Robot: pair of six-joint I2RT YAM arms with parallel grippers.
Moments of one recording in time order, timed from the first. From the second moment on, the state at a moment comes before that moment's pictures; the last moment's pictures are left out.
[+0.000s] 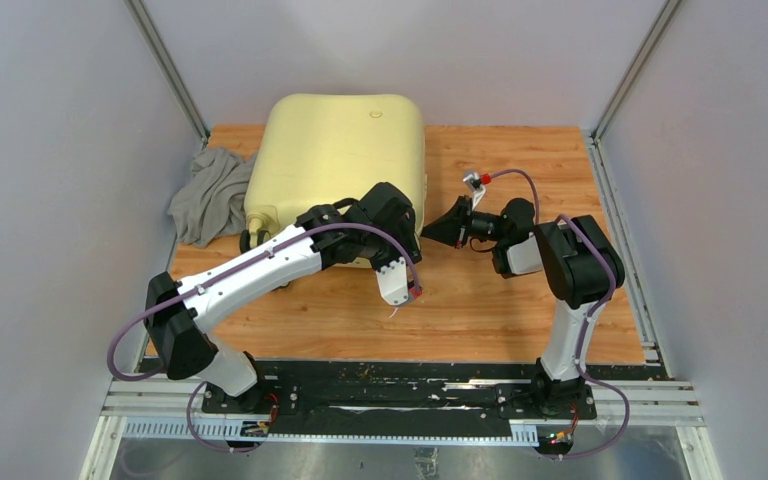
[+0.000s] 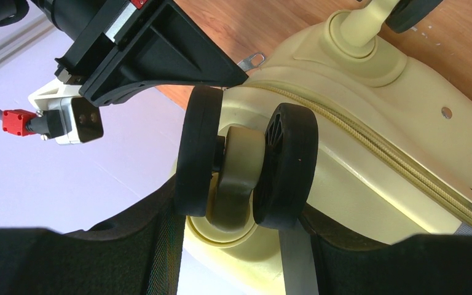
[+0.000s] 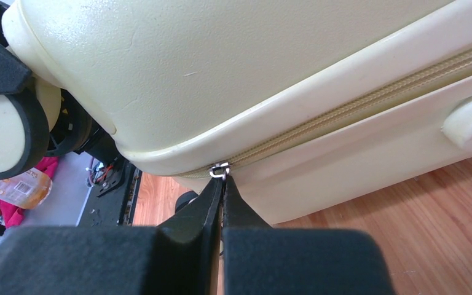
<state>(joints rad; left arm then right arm) -0.93 1.50 1.42 -0.82 -0.04 1.88 0.23 1.93 0.72 1.41 -1.16 0.71</state>
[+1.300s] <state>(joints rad) -0.95 1.58 1.53 -0.91 0.03 1.85 0.44 1.29 0.42 0.73 -0.66 0.21</state>
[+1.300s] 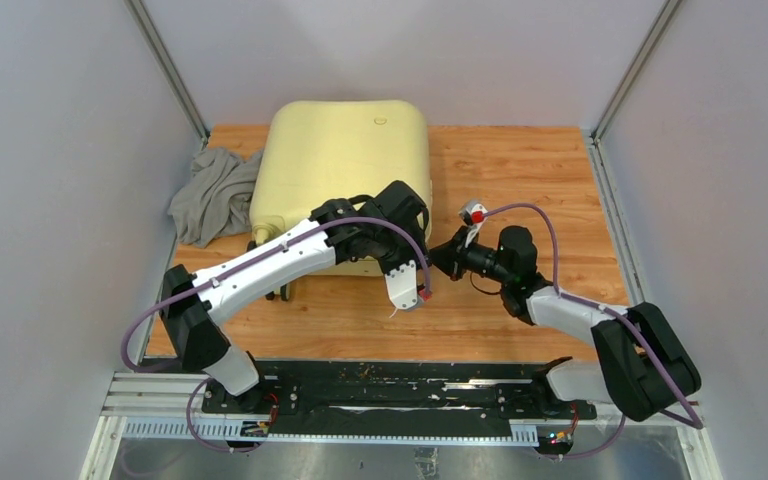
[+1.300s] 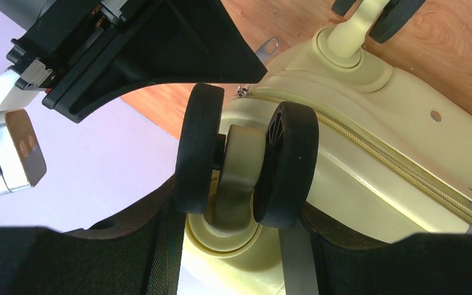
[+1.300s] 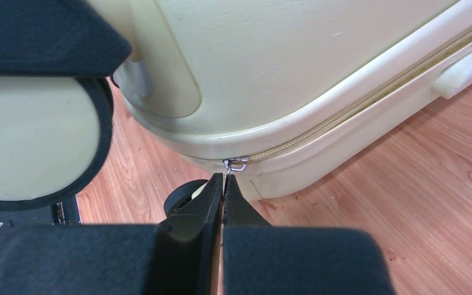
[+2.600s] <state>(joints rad) -0.63 1.27 1.56 -0.88 -0.19 0.68 0.65 1.32 0.27 0.97 -0.38 0.32</state>
